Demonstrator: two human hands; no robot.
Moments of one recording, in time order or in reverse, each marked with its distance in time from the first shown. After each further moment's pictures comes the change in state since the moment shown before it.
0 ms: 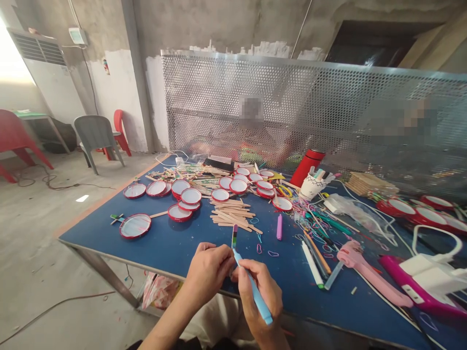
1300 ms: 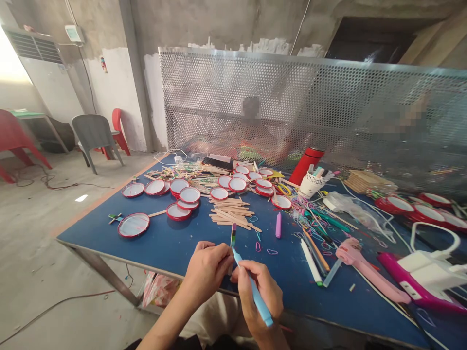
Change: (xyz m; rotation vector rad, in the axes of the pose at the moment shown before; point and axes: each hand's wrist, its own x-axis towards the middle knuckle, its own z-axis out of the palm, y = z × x) left_hand 0.000 0.002 -0.001 -0.059 0.024 0.010; right_hand -0.002 0.000 0.000 -0.050 0.033 -0.017
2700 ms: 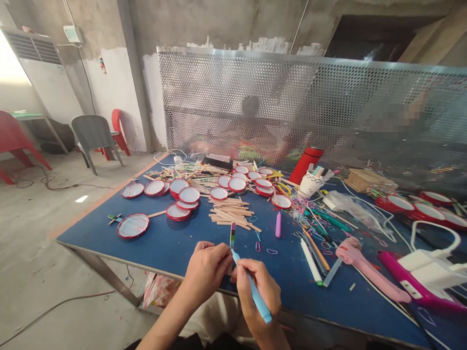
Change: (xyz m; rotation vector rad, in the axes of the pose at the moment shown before) left_hand 0.001 -0.001 0.000 0.030 -0.009 -0.007; right_hand 0.005 -0.001 0.000 0.004 -0.014 -0.018
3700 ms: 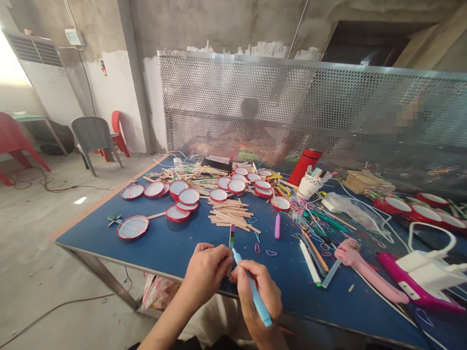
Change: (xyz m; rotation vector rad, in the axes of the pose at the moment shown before) left_hand 0.000 0.000 0.001 -0.036 -0.012 -0.016; right_hand -0.005 0.004 0.004 0.051 0.058 0.053
